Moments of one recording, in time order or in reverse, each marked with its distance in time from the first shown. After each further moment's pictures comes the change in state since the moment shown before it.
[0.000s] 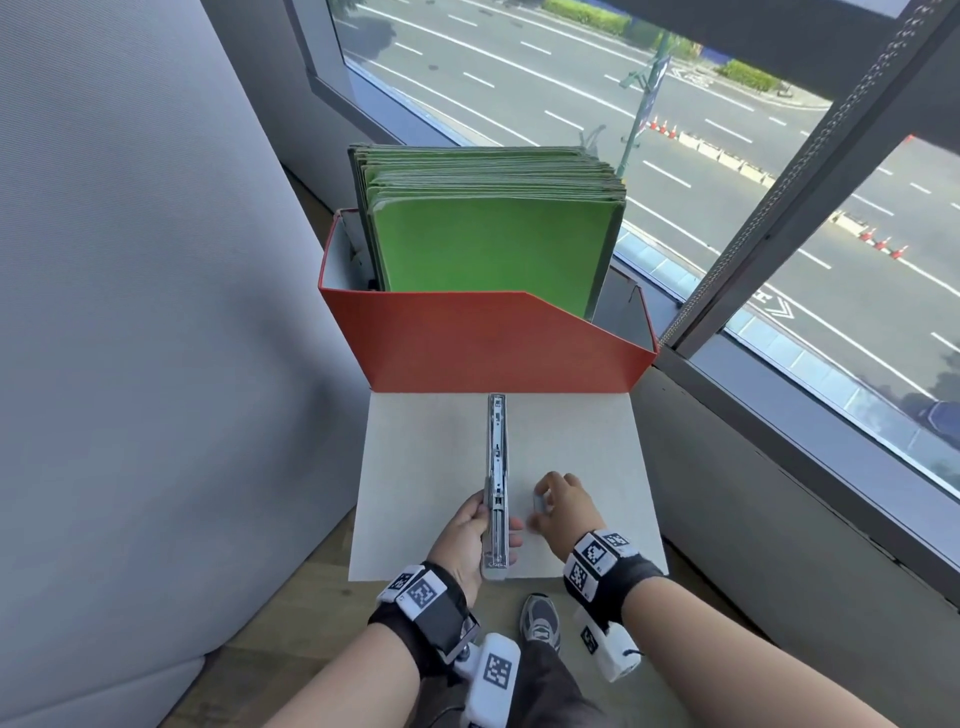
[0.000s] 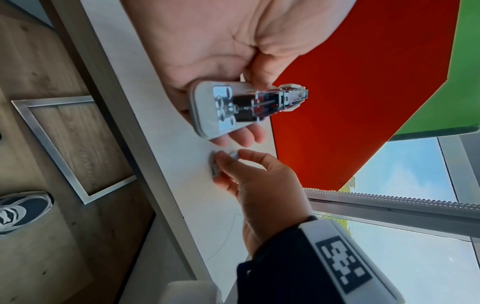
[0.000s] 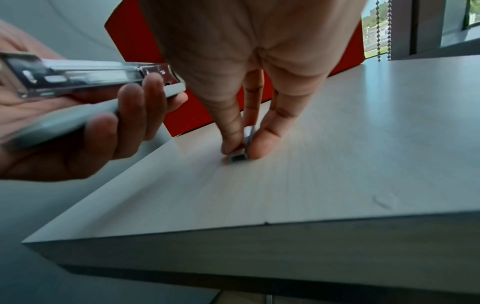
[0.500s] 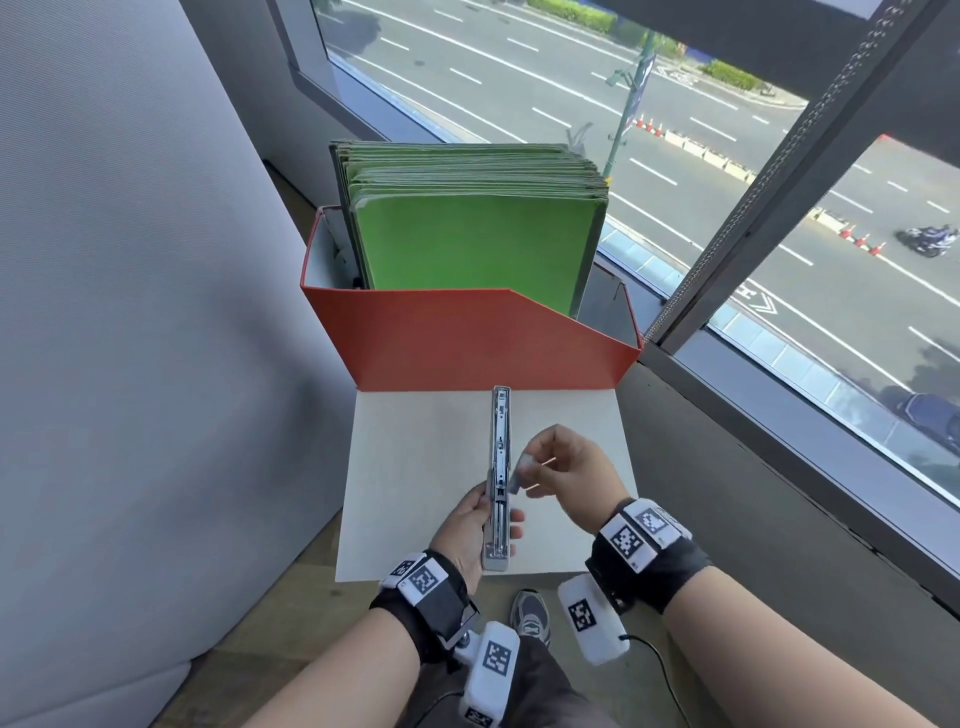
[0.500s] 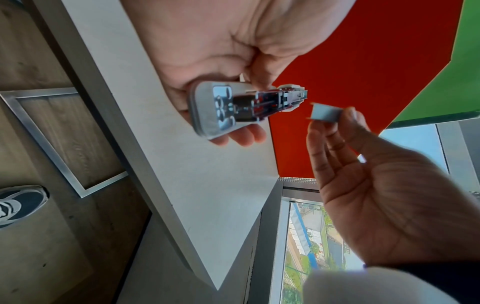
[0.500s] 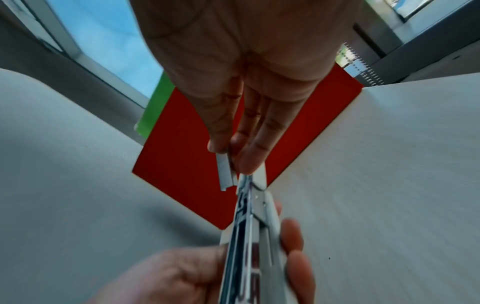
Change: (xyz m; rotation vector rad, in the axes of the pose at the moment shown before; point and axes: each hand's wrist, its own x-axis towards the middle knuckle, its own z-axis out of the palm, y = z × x) left_hand 0.004 0.000 0.016 0.036 -0.035 -0.007; right_hand -0.033 -0.034 -0.070 0.615 0.006 -0.247
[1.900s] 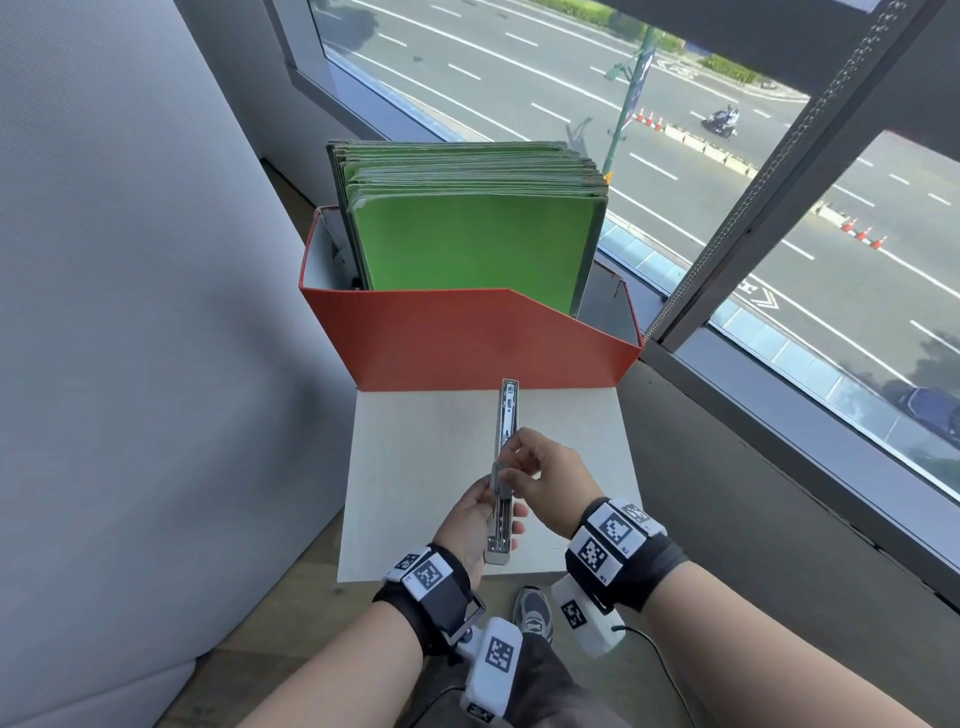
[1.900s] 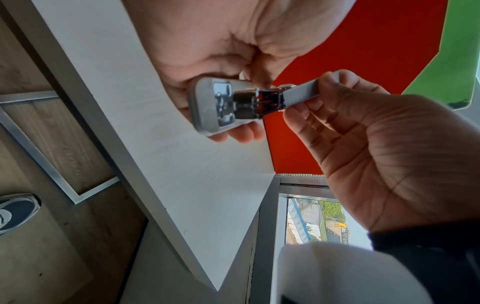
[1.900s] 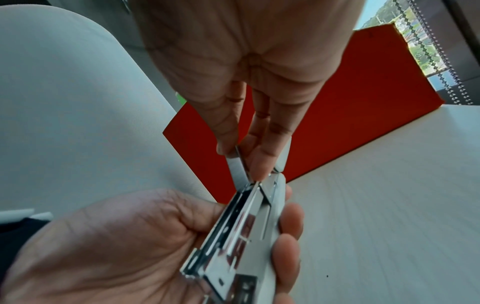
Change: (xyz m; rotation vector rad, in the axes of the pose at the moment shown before) left_hand 0.000 0.008 0.007 0.084 0.011 0.031; right_hand -0.005 -0.023 0.020 -0.354 -0.034 -0.081
